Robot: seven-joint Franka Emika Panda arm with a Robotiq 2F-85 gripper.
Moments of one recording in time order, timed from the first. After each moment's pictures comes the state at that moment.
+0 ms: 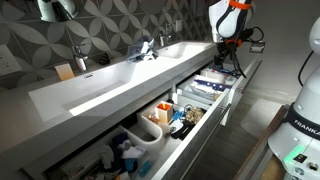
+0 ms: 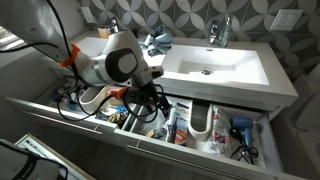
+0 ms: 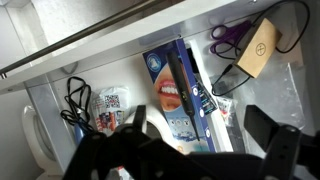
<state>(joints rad) -0.29 0.15 -0.30 -2.44 -0.75 2.64 0.22</state>
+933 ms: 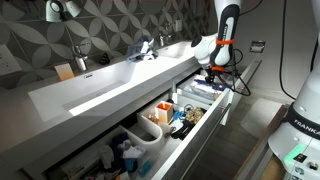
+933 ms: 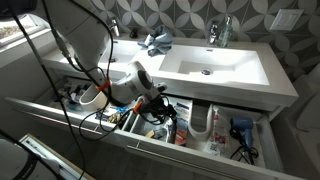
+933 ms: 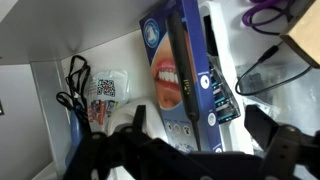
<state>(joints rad) -0.17 0.63 -0.36 -2.15 -1.14 2.68 0.70</state>
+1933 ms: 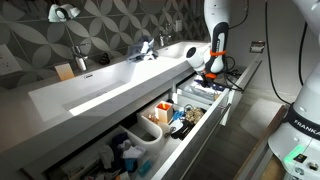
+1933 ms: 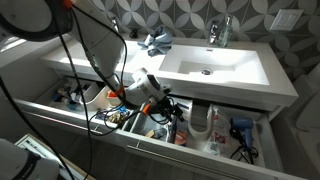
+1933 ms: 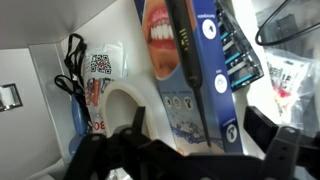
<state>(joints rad) -0.16 0.84 -0.36 -1.93 -1.21 2.68 0.87</state>
